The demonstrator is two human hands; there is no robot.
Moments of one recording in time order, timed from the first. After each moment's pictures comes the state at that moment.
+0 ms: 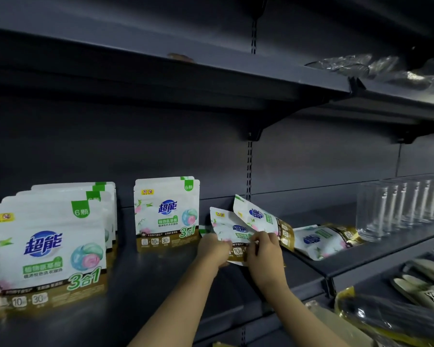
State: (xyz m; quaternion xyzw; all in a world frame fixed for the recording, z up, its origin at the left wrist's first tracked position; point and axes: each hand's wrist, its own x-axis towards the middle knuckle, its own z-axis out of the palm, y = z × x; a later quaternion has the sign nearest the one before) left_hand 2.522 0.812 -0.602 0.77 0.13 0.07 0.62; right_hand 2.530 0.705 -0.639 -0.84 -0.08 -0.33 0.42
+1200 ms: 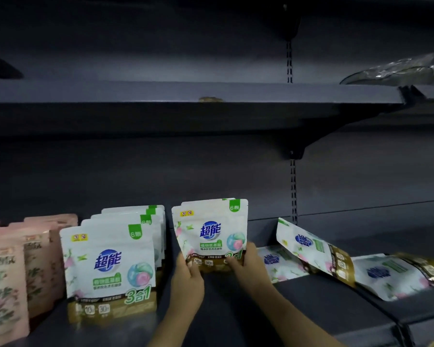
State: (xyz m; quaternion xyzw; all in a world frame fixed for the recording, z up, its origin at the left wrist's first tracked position) left_hand 2.461 0.905 -0.614 0.78 0.15 0.35 0.50; right_hand 2.543 0.802 -0.614 -0.80 -0.19 -0.08 0.56
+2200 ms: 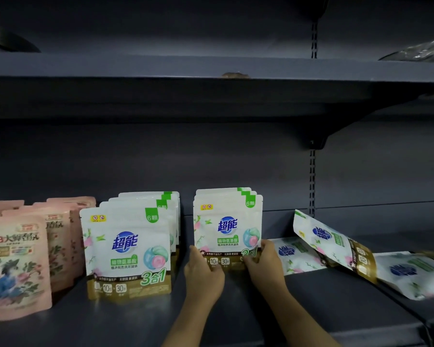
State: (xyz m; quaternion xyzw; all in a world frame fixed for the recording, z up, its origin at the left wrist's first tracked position) left_hand 2.473 0.912 -0.635 0.80 0.22 0.29 0.48; right_hand 2.536 0.803 -0.625 -0.81 -0.14 -0.11 0.55
